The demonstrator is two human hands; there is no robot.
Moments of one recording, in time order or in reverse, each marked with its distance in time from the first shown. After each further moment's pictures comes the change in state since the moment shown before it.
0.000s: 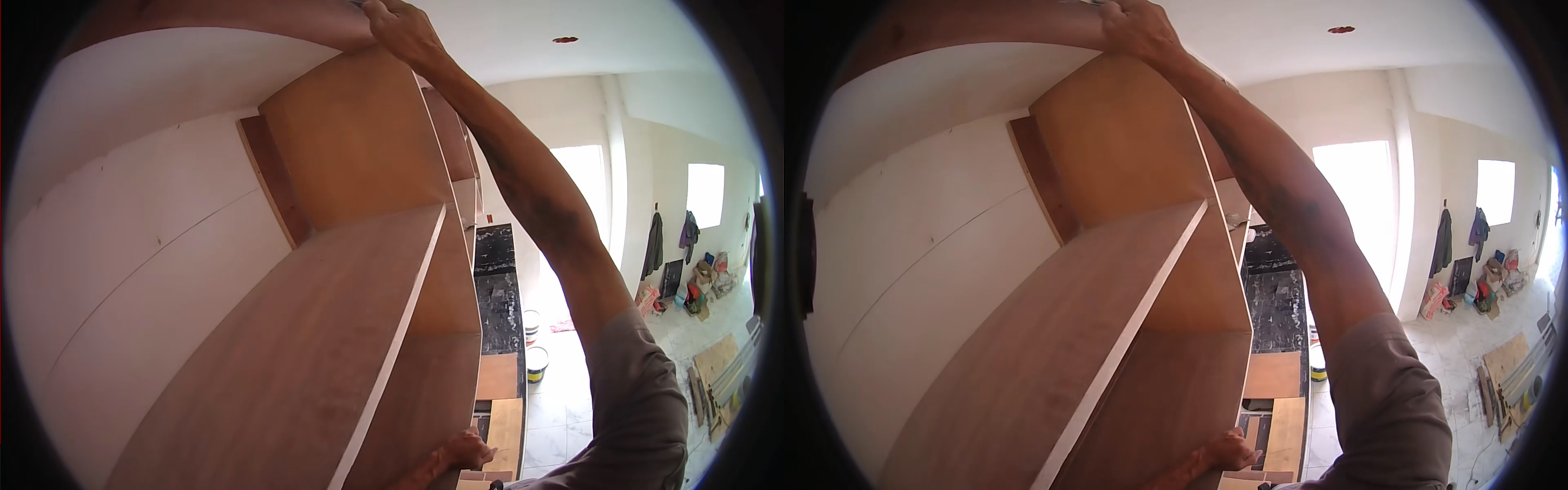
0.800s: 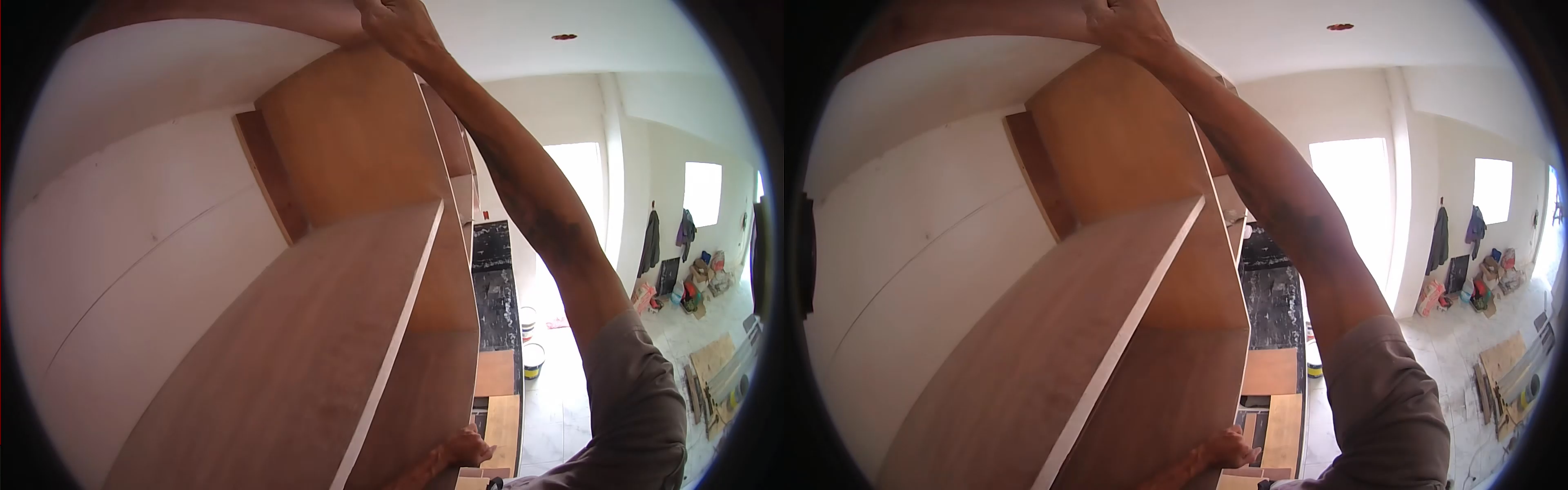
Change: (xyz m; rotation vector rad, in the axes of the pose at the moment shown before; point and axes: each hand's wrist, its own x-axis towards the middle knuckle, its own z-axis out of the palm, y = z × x) left_hand -0.001 -0.002 0.004 0.074 -0.009 0.076; right_hand -0.006 -0.011 -0.003 -0.103 -0.008 0.037
